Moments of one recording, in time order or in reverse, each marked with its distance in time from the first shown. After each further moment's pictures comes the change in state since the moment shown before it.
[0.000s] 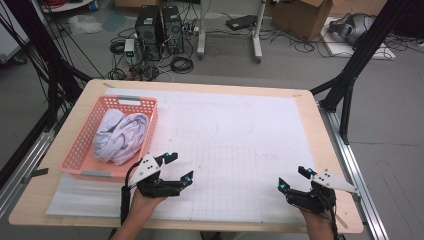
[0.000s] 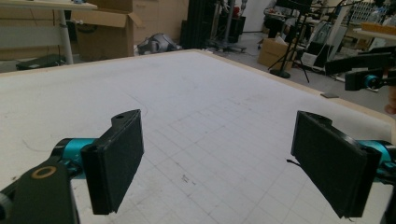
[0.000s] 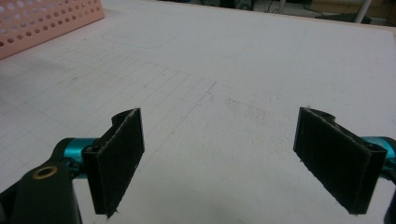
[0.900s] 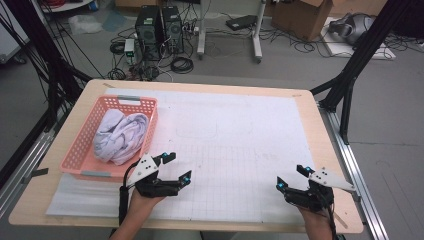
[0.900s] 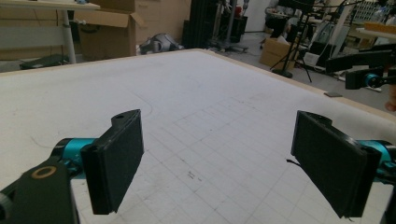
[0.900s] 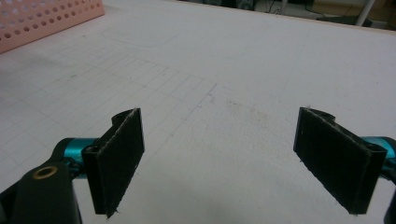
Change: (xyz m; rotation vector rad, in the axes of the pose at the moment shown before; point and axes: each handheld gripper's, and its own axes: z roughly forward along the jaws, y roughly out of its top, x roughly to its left) left arm 0.004 -0.004 -0.002 0.001 0.006 0.001; right arm 0.000 0.003 0.005 0.004 0.002 -0.026
